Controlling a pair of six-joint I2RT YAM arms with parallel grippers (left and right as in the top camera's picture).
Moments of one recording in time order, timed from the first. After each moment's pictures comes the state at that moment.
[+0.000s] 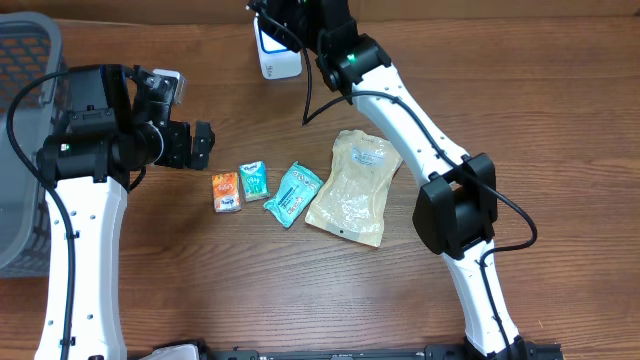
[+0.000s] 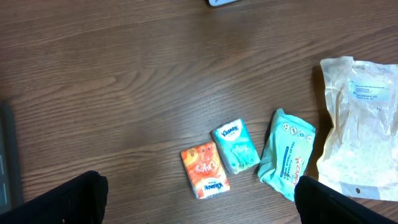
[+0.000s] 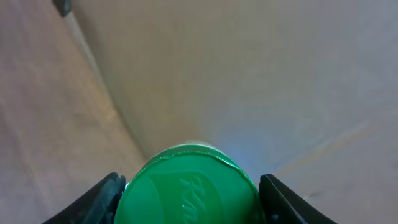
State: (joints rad) left arm 0.12 1.42 1.41 -0.99 0.26 0.22; right arm 0.52 2.40 2.28 -0.13 -0.10 -0.65
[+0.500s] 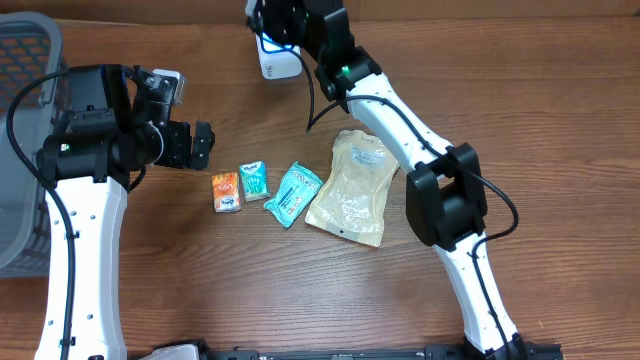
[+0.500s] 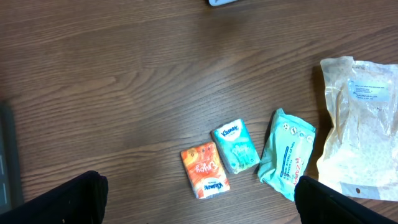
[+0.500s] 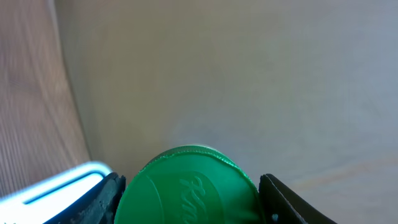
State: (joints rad) left arm 0.12 1.42 1.41 -0.99 0.26 0.22; right arm 0.50 2.51 2.25 0.12 -0.09 -1.01
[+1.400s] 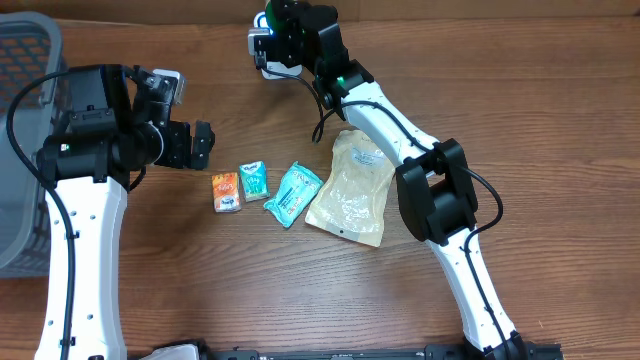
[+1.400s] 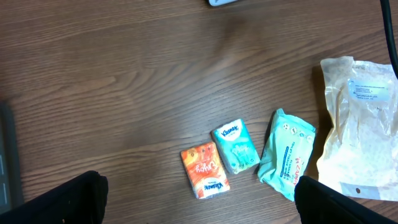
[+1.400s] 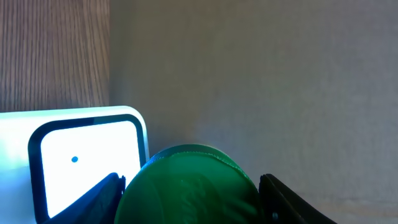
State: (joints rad) left arm 0.12 1.42 1.41 -0.99 0.26 0.22; right arm 0.50 2.57 2.23 0.10 -0.07 -1.36
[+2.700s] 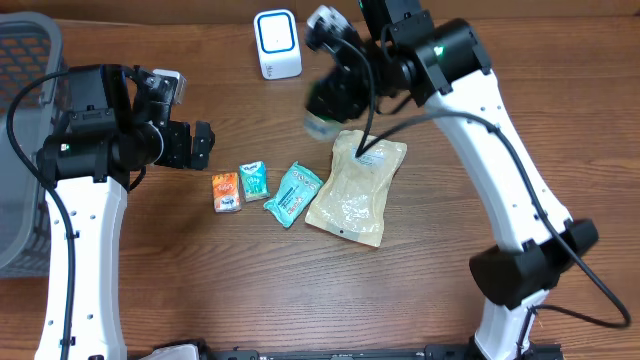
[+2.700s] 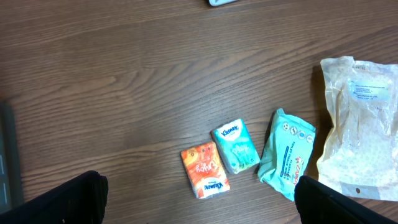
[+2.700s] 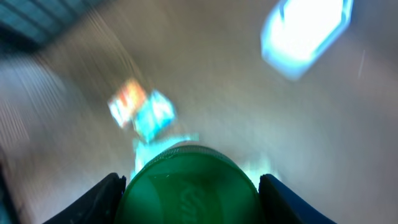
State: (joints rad) left arm 0.12 1.42 1.41 -0.99 0.26 0.22; right arm 0.45 2.00 2.25 -1.31 -0.36 -0.29
